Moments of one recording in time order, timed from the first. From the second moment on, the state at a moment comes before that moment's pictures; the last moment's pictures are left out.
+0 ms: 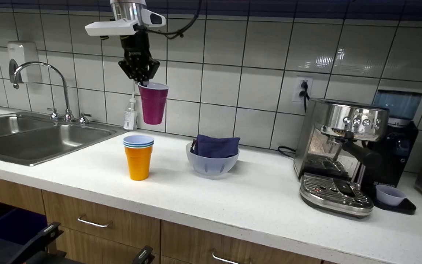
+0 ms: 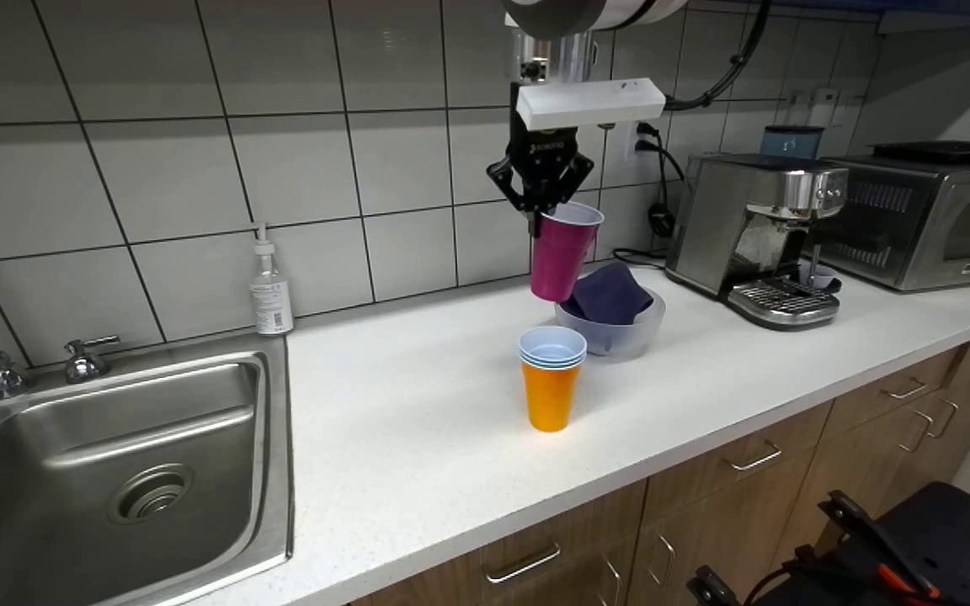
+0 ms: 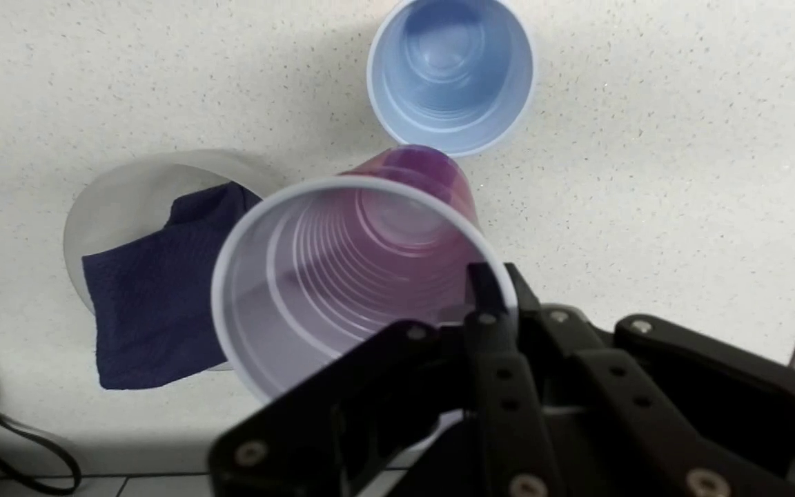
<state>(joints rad) 0.08 -0.10 0.09 -2.29 -0.14 2.35 0.31</state>
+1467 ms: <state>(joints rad) 0.11 -0.06 0.13 -2.34 -0.18 2.31 0.25</state>
